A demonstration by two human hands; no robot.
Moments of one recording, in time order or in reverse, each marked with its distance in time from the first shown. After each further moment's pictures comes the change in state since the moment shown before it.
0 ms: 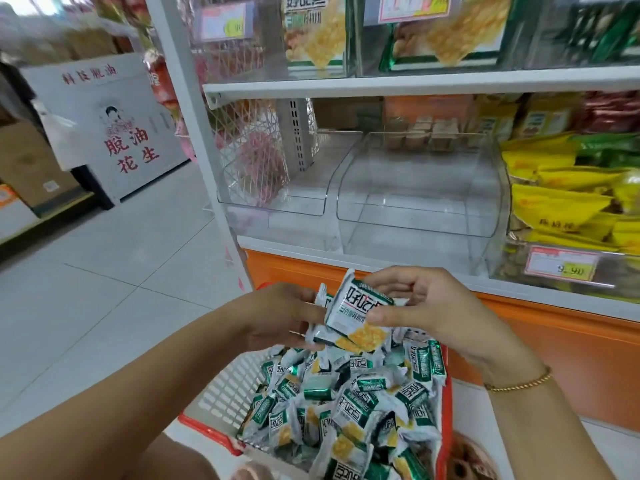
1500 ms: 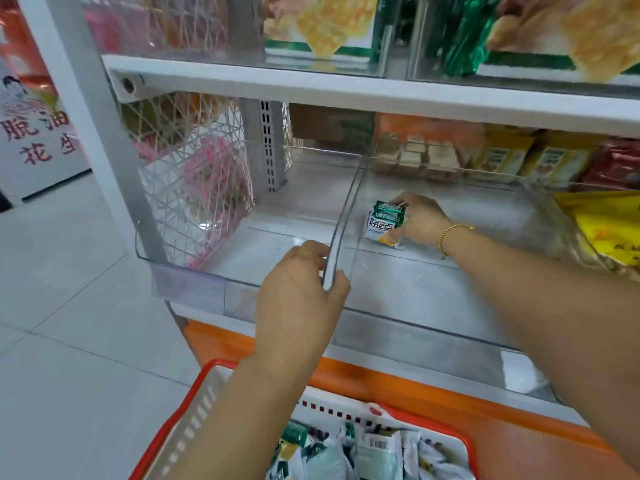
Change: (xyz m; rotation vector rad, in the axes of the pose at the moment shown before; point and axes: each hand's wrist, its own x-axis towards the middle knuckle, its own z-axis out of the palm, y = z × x) left_hand 0.150 0.081 -0.046 0.487 0.901 0.610; right_hand 0.317 0.076 -0.165 -0.806 0.404 0.260
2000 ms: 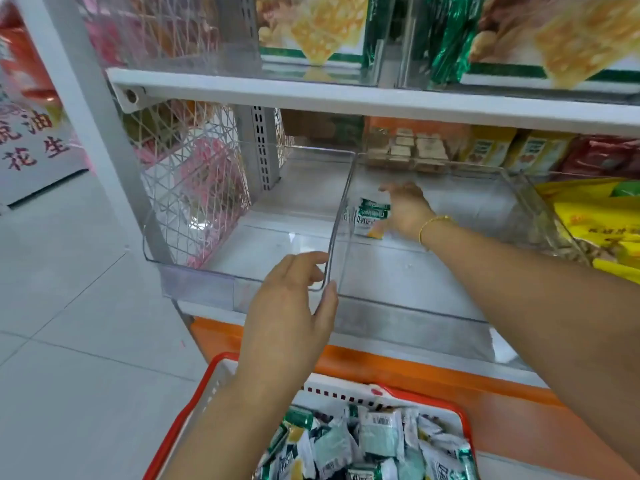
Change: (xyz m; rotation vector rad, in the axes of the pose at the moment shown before) left_hand -0.025 -0.016 -0.024 -0.032 0.045 0.284; right_hand -0.006 -0.024 -0.001 -0.242 -0.031 0.010
